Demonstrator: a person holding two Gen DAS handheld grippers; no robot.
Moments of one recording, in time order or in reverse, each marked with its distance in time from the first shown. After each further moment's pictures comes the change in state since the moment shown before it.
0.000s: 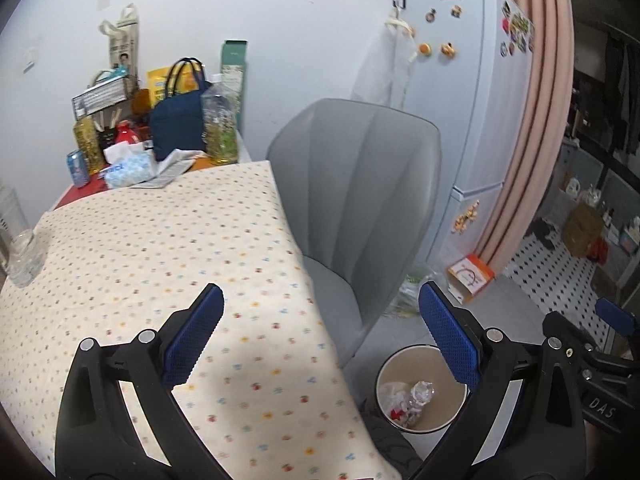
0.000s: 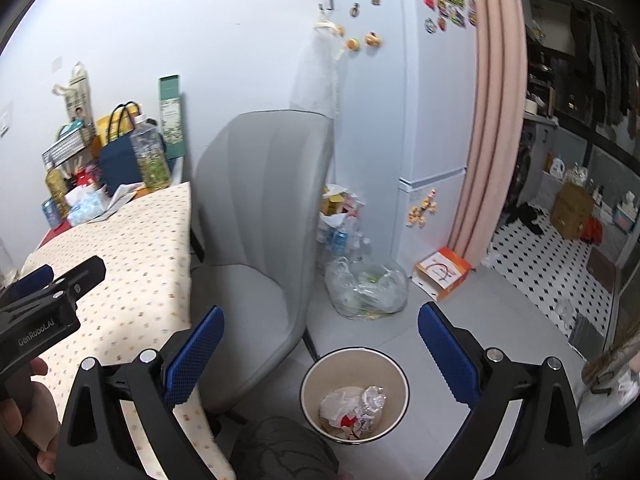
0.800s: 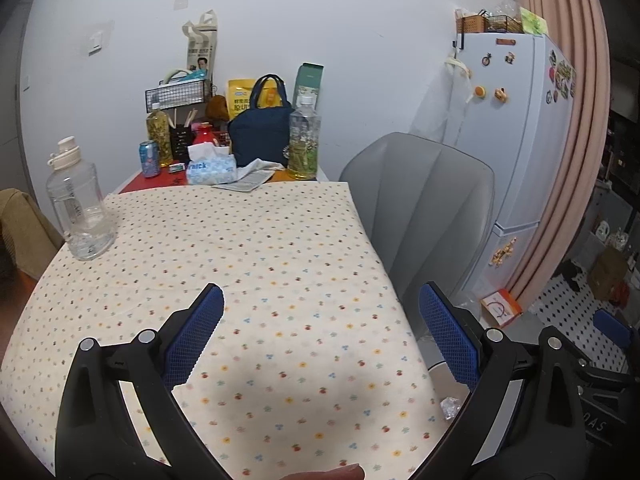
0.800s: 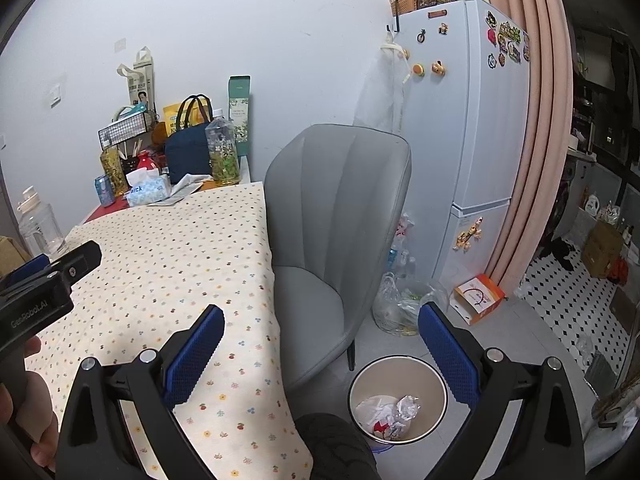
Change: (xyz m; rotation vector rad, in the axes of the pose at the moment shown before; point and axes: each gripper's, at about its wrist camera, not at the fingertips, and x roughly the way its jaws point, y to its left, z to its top) left arm -0.076 0.088 -0.019 -0.113 -0.085 0.136; right arm -0.051 0.081 -0.012 -0.109 -0.050 0.125
